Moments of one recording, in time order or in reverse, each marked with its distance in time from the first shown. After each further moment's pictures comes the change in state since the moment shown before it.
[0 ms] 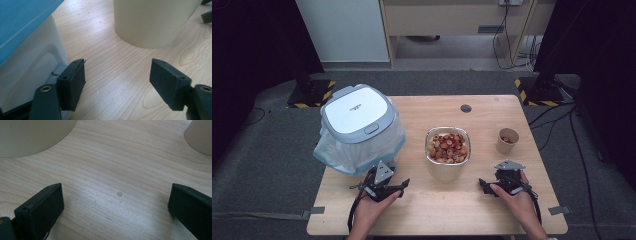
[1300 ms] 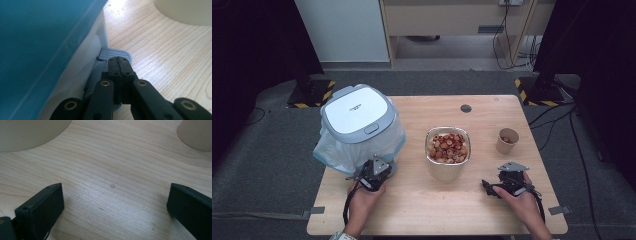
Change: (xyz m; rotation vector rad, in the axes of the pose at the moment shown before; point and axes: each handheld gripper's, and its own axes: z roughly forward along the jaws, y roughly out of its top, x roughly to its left) left arm 0.031 -0.004 0.012 0.133 0.164 0.077; right arm -0.006 -0.006 -0.006 -0.003 -0.001 -0.003
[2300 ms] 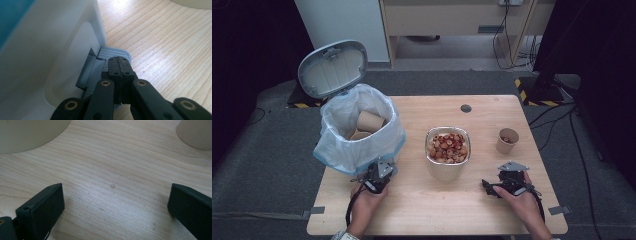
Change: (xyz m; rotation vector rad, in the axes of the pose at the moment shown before) left arm -0.007 -0.007 0.012 0.036 0.024 0.030; right arm 0.000 0.001 0.000 0.002 -0.006 0.016
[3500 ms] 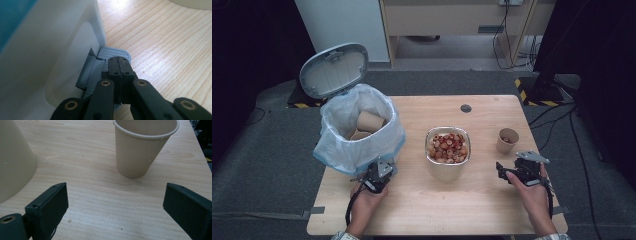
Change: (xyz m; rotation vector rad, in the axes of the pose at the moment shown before) left arm 0.001 0.000 0.000 0.001 -0.008 -0.002; right arm -0.032 0.027 -0.029 -0.140 -0.161 0.142
